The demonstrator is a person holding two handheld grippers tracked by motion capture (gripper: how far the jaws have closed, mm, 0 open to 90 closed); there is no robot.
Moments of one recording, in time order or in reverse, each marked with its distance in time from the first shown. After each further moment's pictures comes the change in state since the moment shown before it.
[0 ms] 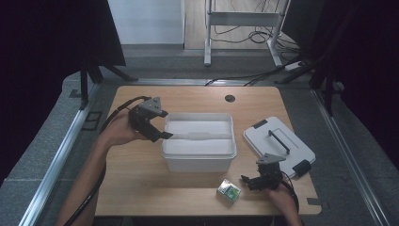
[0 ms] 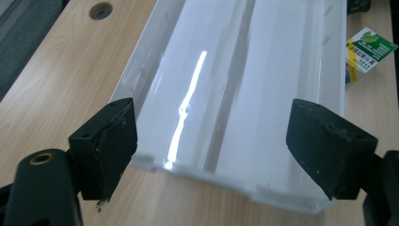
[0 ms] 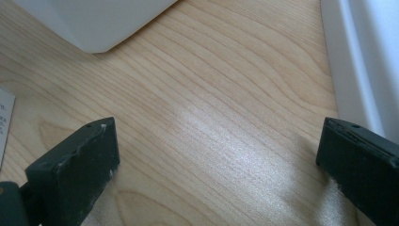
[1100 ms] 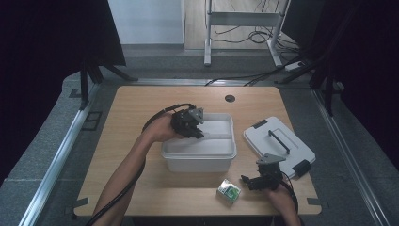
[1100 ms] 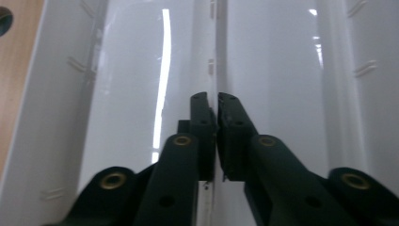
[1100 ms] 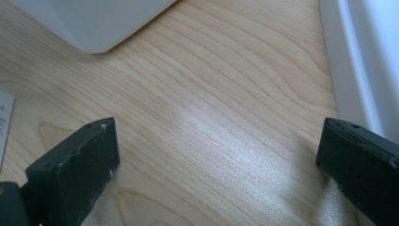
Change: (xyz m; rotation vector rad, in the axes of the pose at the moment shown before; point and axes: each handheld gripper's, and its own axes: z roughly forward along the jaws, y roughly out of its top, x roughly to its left) left arm -0.003 0.053 0.103 0.146 -0.166 0.143; right arm 0.001 0.000 0.000 -0.002 -0.005 0.003
